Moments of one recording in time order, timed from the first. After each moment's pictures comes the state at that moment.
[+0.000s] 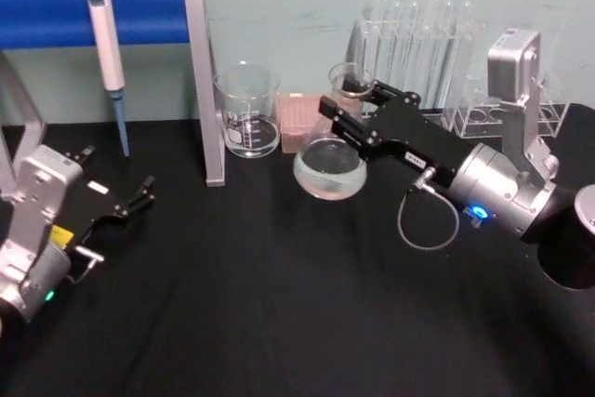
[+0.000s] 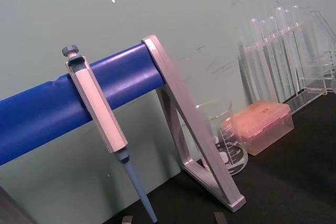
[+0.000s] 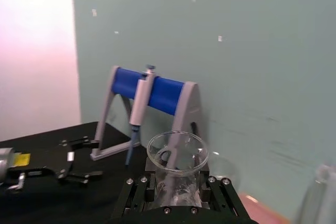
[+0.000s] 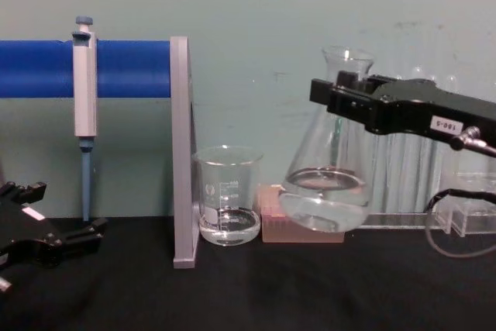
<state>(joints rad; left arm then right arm) -0.20 0.60 0.45 -1.41 -0.25 -0.12 0.03 0.38 0.43 -0.44 -1.47 0.52 -0.08 0.50</state>
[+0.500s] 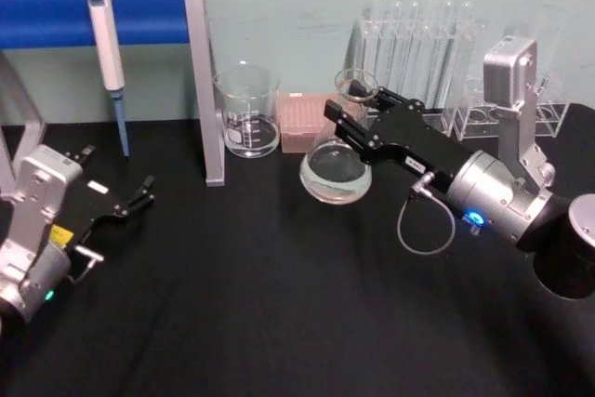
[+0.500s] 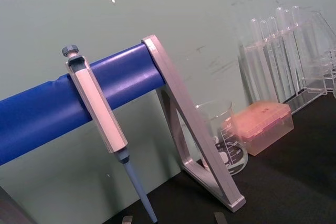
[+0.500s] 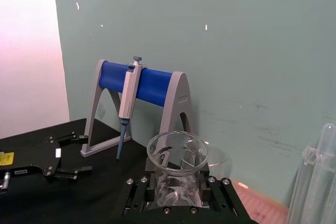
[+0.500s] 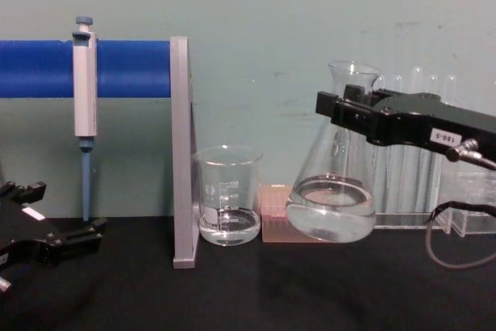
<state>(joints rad) -0.20 0.60 0.45 -1.41 -0.25 -0.12 0.03 0.34 0.39 -0.41 -1.47 0.48 -0.05 0.46</state>
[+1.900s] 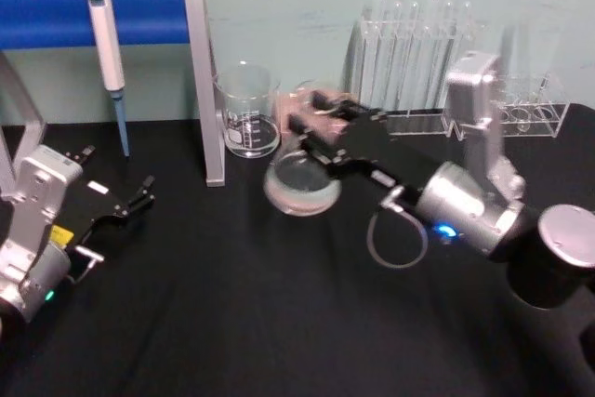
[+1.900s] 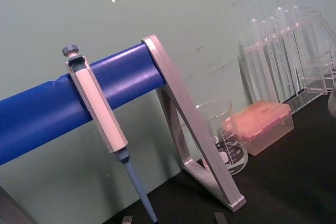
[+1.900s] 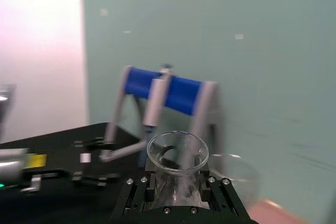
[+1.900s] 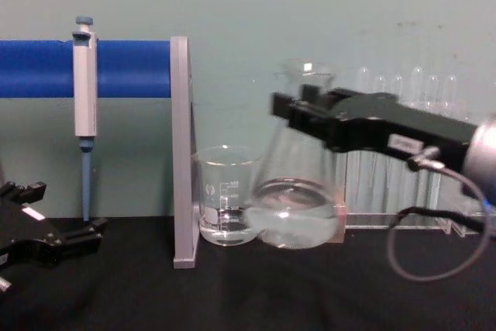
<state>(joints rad) -0.20 0.60 0.45 -1.41 -0.25 -0.12 0.03 0.34 0.37 -0.47 -1.49 0.46 -0.09 0.46</state>
